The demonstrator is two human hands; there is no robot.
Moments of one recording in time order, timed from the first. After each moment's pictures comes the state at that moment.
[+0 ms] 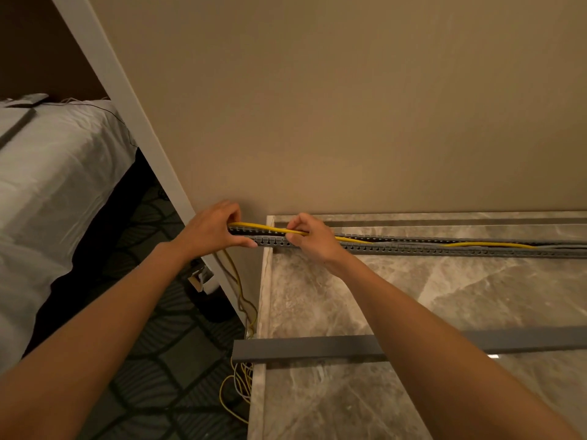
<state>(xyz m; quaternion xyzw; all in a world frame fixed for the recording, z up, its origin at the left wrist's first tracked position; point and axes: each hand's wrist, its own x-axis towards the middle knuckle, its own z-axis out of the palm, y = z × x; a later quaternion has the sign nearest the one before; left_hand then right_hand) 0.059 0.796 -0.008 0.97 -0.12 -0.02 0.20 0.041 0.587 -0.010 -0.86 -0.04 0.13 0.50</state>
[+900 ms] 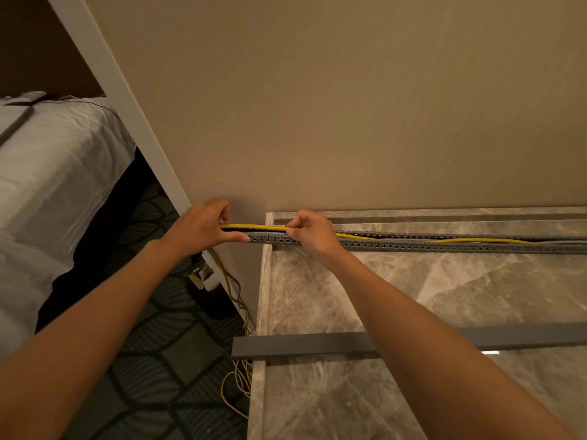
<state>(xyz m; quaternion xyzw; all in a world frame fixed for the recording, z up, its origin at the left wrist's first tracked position) 0.055 0.804 -0.004 0.98 -0.10 0.01 0.16 0.047 0.591 -0.015 -0.85 0.01 0.09 0.52</state>
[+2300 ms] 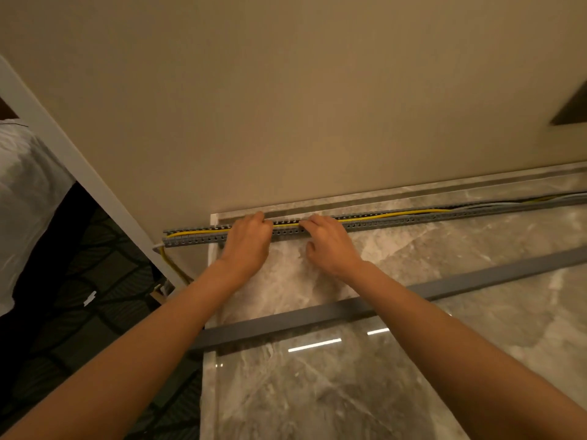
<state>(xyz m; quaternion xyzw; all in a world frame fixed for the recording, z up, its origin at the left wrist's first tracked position) 0.017 0.637 -0.008 0.98 -0.17 0.05 -0.02 -0.003 0.479 -0.015 -0.98 -0.11 0.00 0.14</state>
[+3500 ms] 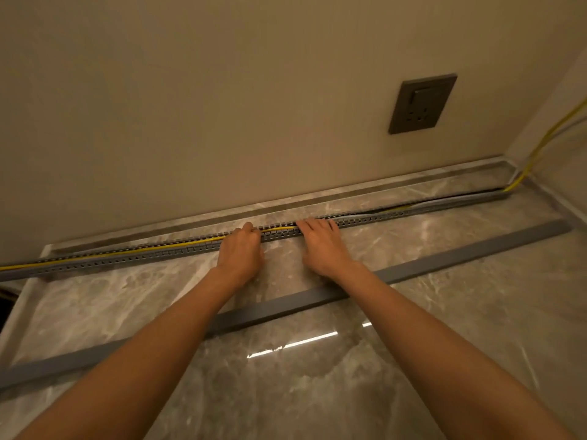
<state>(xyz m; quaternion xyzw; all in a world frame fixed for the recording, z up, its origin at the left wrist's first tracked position) 0.015 0.338 -0.020 0.99 -0.13 0.00 0.01 0.000 0.179 -0.036 -0.98 -0.08 0.01 0.16</state>
